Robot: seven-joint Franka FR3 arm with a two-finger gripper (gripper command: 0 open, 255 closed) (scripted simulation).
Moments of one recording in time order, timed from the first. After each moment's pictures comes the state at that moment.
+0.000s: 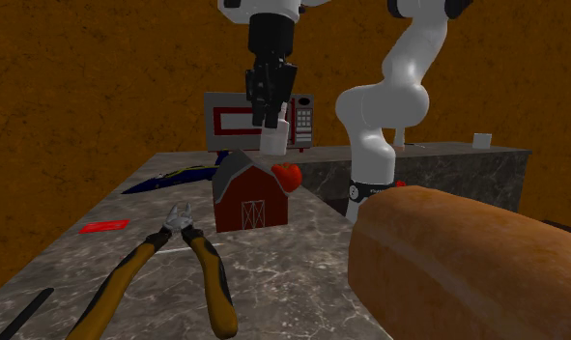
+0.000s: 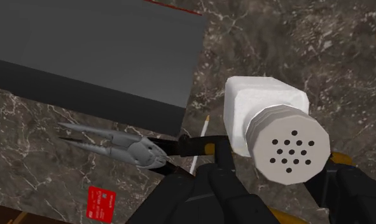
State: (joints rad) arm 0.13 -0.73 0.17 -2.67 0.08 2.03 0.05
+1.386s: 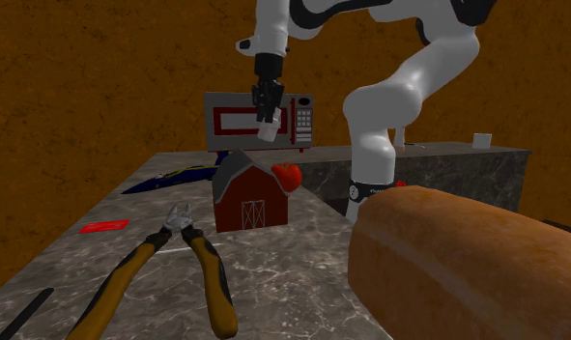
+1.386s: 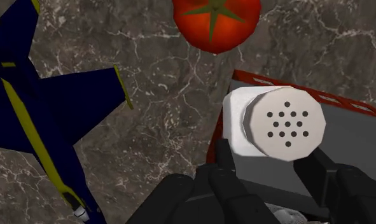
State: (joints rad) arm -0.19 -0.99 -0.35 -2.78 -0.28 1.90 -0.49
